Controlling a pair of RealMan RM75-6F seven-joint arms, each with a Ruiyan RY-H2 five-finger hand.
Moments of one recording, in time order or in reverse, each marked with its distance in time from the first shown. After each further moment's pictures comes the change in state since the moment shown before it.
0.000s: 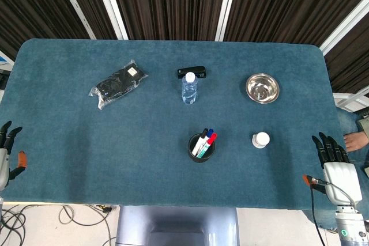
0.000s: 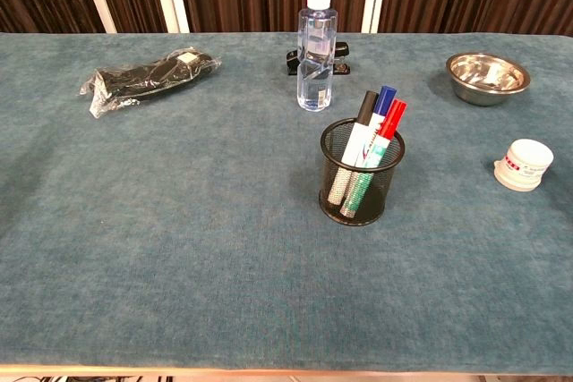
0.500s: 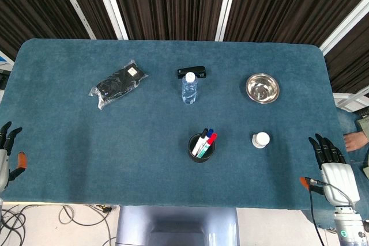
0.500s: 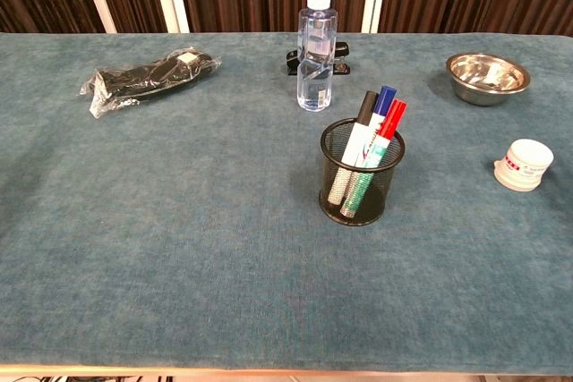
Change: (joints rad) left arm 0.005 0.002 0.003 -0.004 0.008 0.008 -0.006; right arm -0.002 0.019 -0.003 -0.028 -0.006 -0.031 0.058
